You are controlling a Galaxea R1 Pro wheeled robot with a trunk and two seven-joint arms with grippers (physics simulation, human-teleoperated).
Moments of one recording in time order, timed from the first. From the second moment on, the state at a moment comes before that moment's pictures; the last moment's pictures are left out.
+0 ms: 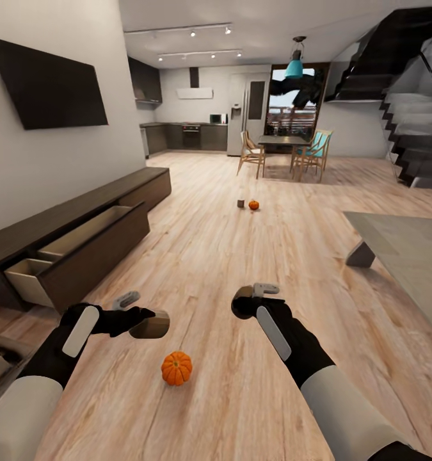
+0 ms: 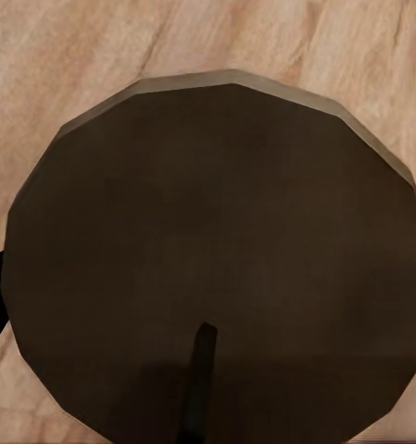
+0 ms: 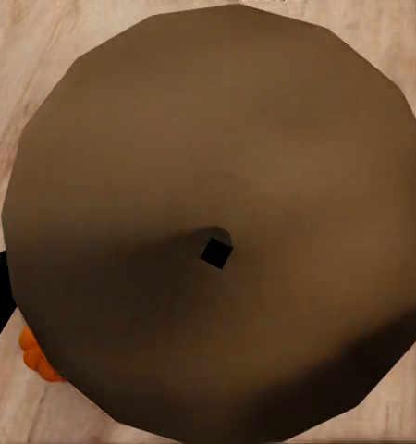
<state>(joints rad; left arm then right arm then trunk) -0.70 0.19 -0.01 -0.96 0.74 0.97 0.07 -0.75 0.09 0.32 -0.97 -0.51 0.65 -0.37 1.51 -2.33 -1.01</state>
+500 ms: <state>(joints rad) -0.70 0.19 -0.01 -0.96 0.74 0.97 0.07 -0.75 0.09 0.32 -0.97 -0.51 0.65 -0.37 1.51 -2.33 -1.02</state>
